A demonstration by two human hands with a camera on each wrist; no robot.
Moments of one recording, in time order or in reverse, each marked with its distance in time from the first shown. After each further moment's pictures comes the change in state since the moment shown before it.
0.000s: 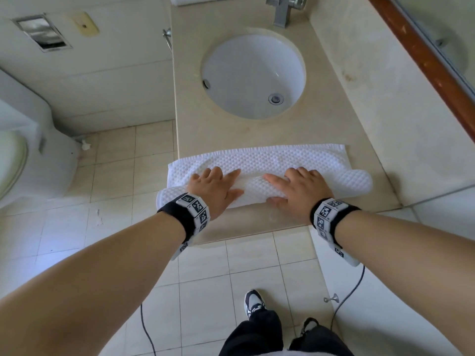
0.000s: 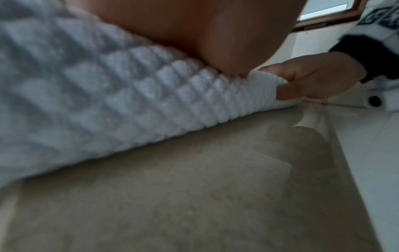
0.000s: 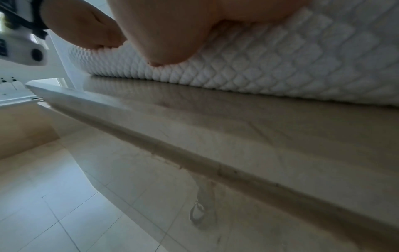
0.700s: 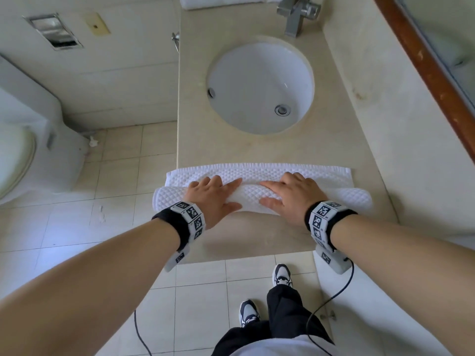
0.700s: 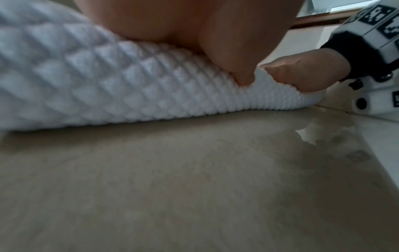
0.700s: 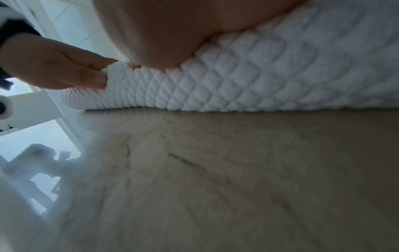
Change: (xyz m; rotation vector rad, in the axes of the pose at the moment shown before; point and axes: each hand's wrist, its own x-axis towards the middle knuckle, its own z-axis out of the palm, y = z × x) left_hand 0.025 -0.004 -0.016 -0.033 -0.040 -0.035; right_hand 0.053 0.025 -0.007 0.182 -0.103 -0.059
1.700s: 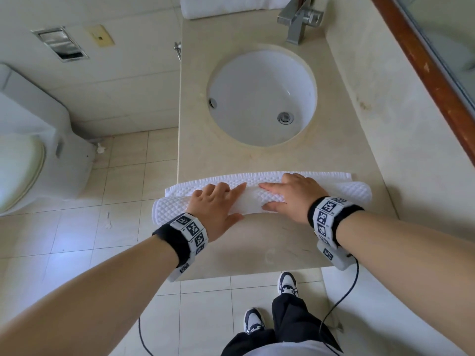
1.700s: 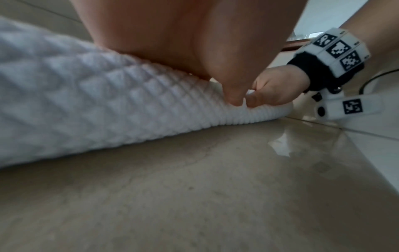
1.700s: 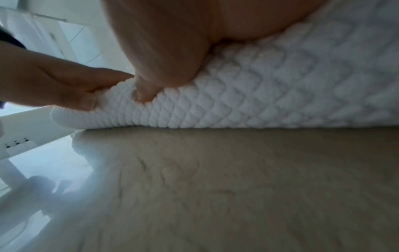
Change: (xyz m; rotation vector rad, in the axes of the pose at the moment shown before) left_hand 0.009 0.008 -0.010 0.020 0.077 0.038; right_hand 0.032 0.019 -0.026 0.067 -0.065 -0.055
